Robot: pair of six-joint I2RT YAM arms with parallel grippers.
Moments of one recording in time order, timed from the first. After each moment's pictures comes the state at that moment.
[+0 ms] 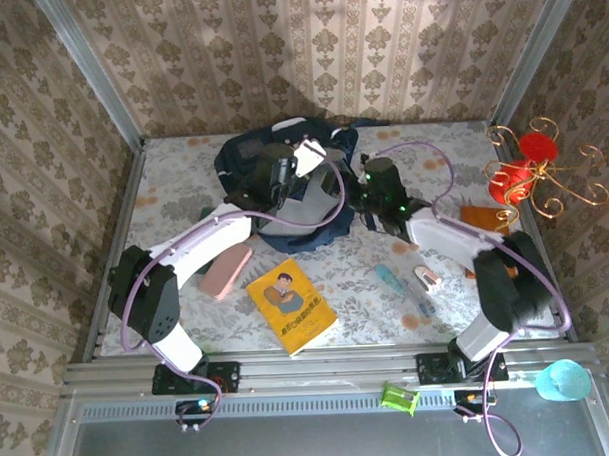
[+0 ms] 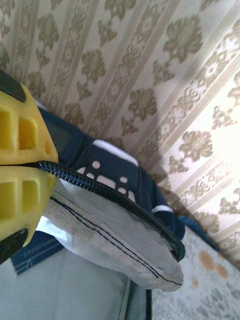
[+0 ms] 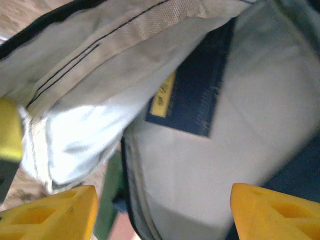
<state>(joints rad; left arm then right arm) -0.71 1.64 1.26 0.02 -0.34 0.59 0.46 1.54 0.98 0.09 -0.16 0.86</state>
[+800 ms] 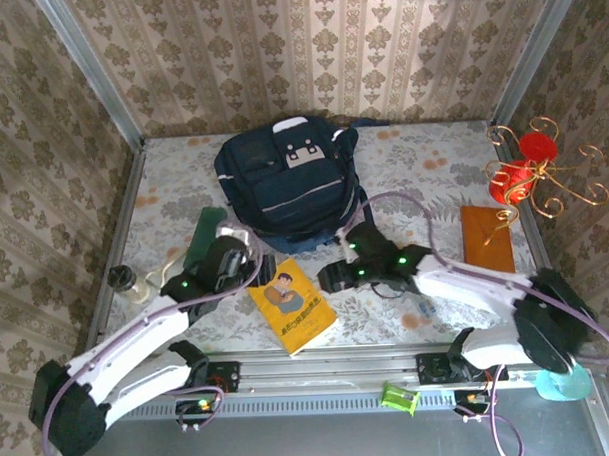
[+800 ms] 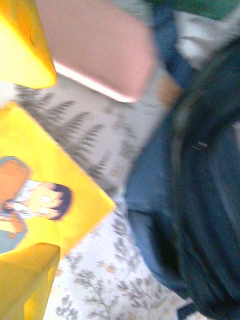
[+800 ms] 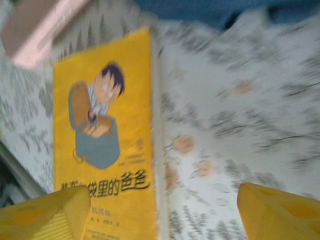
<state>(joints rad) -0.72 0.86 0.54 -0.47 -0.14 -0.54 0.81 1.38 0.77 -0.30 -0.18 0.49</state>
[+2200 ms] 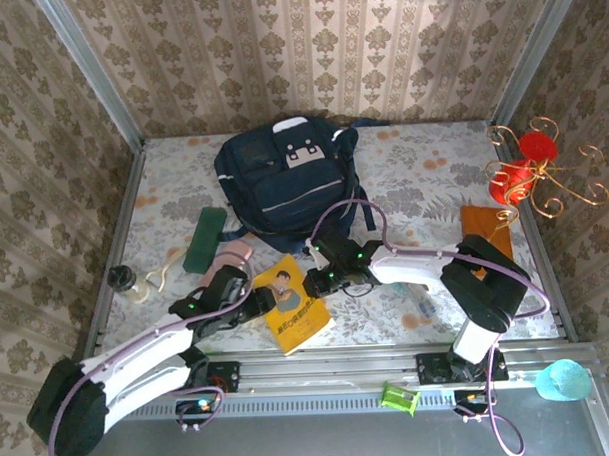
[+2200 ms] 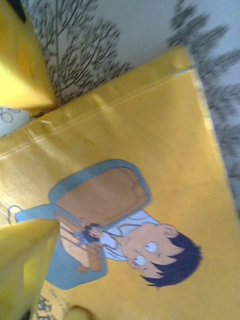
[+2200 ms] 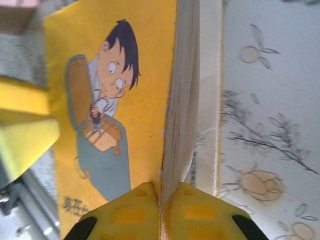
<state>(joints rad) -0.69 0.83 0.27 -0.33 0.13 -0.93 0.85 1.68 0.91 -0.22 -0.34 0.54</state>
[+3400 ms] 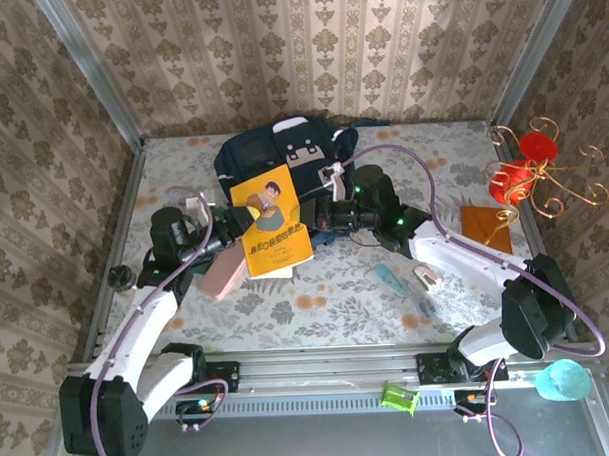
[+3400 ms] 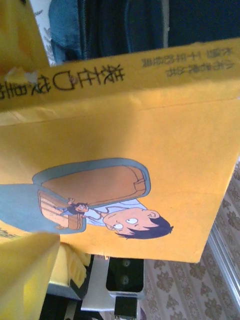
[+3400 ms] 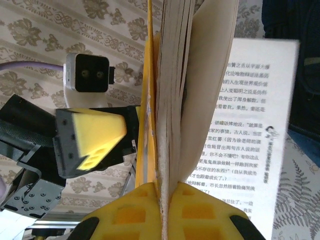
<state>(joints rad) -0.20 0.95 0.58 0.10 0.78 -0.92 0.63 1.44 1.04 0.07 -0.56 0.85</state>
